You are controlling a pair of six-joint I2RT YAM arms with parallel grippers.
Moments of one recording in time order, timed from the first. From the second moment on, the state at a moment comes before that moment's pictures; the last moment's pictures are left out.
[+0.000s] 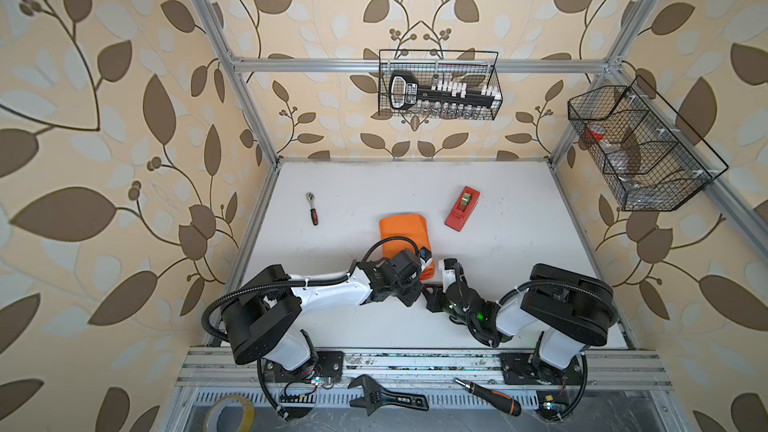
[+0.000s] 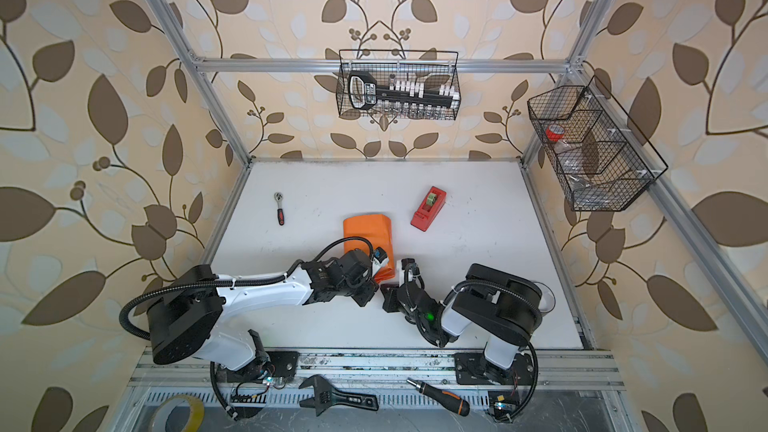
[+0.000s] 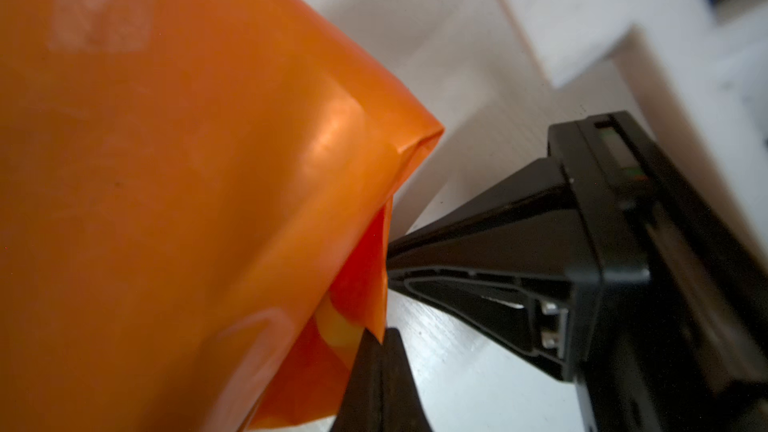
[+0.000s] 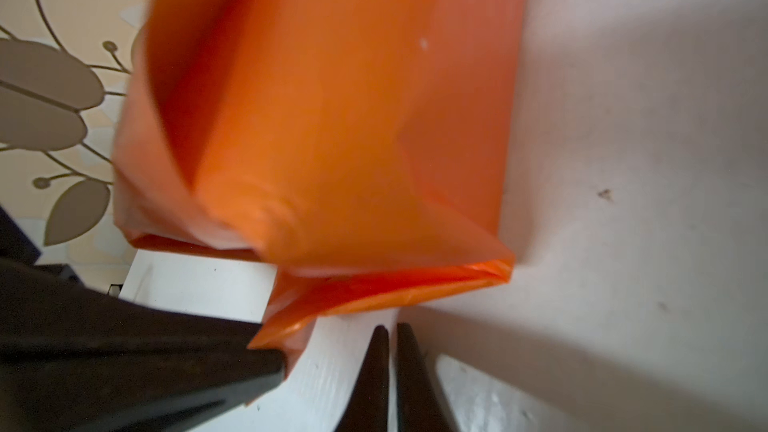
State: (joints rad) left arm -0.94 1.49 0.75 -0.22 0.03 -0.22; right arm 1.01 1.75 0.28 0.96 0.24 0.91
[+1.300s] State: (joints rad) left arm -0.94 1.34 0.44 0.08 -0.03 0.03; right arm 1.02 1.82 0.27 1.11 0.28 0.98
